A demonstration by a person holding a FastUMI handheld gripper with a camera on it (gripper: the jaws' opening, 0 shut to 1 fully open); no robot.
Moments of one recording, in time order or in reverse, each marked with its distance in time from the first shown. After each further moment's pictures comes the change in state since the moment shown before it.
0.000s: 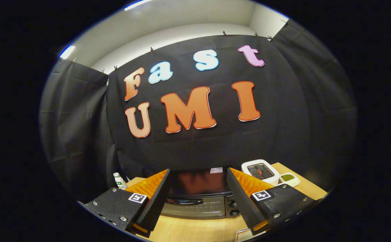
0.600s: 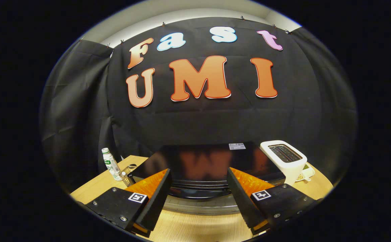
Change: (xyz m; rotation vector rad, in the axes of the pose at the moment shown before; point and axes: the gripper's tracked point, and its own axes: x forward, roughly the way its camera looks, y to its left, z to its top) arm 0.069 0.050 -0.099 -0.113 0.168 -0.004
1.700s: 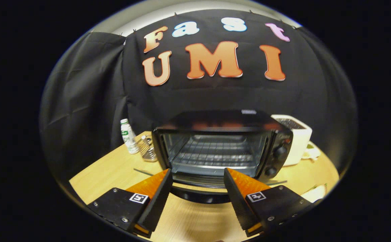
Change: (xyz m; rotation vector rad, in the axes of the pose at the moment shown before) arm -0.081 0.038 -0.111 0.022 0.209 0.144
